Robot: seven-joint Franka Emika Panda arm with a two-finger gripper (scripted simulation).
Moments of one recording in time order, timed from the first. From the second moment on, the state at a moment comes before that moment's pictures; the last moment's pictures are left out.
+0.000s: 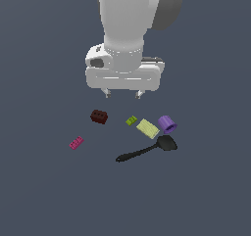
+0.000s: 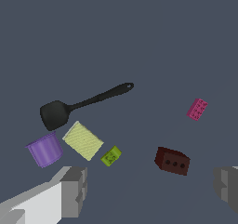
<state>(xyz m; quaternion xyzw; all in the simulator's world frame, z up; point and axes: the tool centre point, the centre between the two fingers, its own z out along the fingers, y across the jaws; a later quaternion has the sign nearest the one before) 0.010 -0.007 0.318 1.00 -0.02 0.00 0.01</state>
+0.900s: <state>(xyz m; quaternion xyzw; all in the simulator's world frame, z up) 0.016 0.028 0.322 1.00 0.00 0.01 0.00</state>
